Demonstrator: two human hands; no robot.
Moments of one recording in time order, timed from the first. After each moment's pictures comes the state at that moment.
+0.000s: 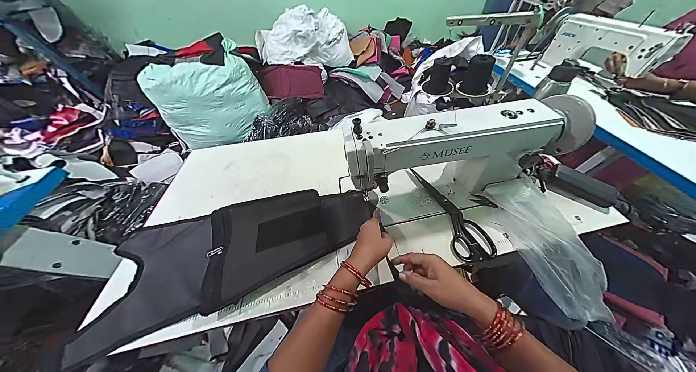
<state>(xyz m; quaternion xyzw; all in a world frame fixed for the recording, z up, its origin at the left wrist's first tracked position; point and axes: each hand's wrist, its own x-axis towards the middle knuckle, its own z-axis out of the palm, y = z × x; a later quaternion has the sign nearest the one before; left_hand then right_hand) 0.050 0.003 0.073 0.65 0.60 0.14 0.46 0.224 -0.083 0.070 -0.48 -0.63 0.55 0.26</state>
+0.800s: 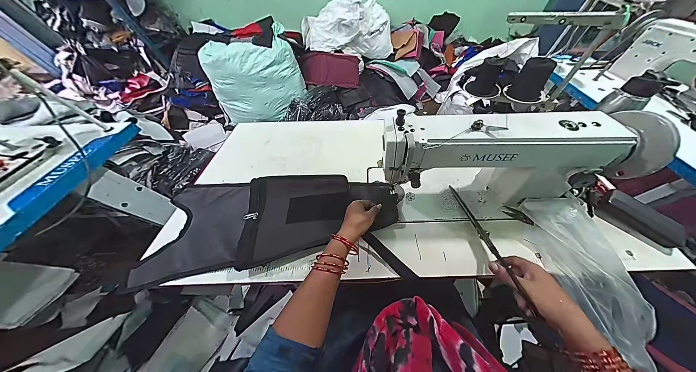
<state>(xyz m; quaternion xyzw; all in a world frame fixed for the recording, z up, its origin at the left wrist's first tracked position) -0.023 0.036 0.039 0.53 0.66 0.27 0.47 0.330 -0.089 0.070 -0.73 -0.48 0.44 0.19</state>
